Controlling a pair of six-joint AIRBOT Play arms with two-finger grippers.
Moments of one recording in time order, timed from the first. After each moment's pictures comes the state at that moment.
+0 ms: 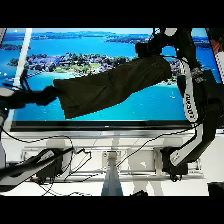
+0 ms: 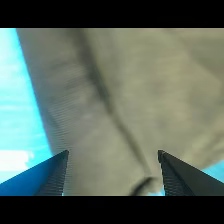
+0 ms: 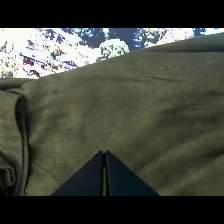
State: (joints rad) left arm 0.37 -1.15 0.67 0.78 -1.00 -1.13; right arm 0.17 -1.84 1.98 -1.27 1.30 1.53
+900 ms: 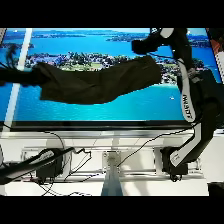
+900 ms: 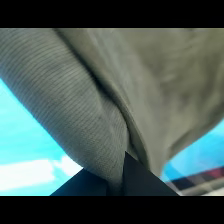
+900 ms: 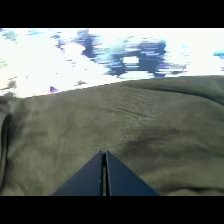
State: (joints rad) left arm 0.36 -1.24 1.25 0.91 -1.37 -1.25; right arm 0.24 -1.87 1.98 -1.22 1.16 1.52
